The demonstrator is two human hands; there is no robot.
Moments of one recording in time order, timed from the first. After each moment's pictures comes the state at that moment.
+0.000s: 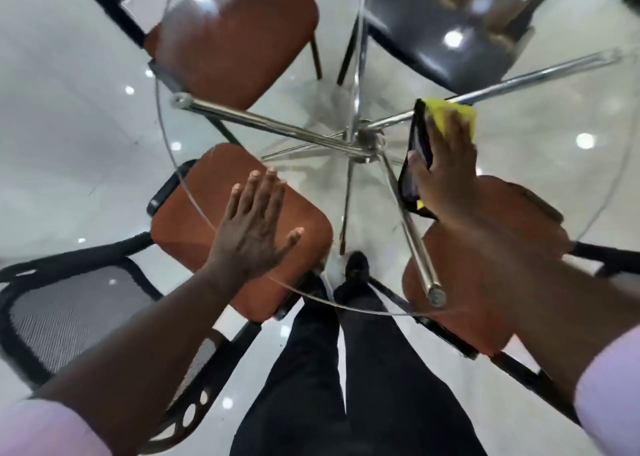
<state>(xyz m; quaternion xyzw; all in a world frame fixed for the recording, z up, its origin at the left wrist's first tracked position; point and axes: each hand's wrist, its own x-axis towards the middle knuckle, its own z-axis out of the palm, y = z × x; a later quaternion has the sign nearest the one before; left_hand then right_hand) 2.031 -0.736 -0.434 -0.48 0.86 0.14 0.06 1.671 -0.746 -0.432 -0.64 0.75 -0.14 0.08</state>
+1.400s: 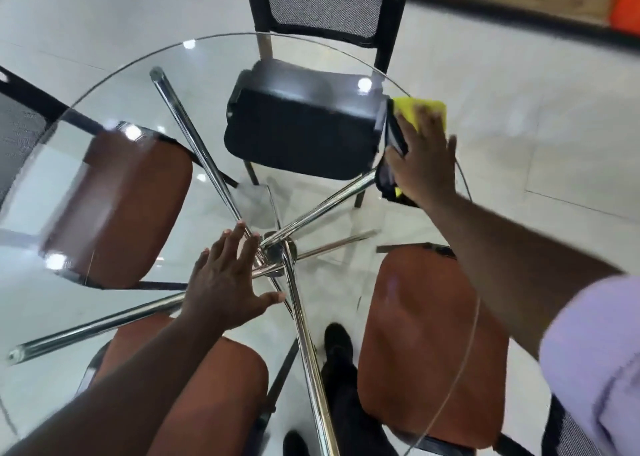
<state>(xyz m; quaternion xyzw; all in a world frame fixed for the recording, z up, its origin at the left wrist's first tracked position) 1.737 -0.902 -0.423 -0.41 0.89 0.12 0.17 1.336 -0.862 -0.444 -0.42 0.89 -0.15 0.11</state>
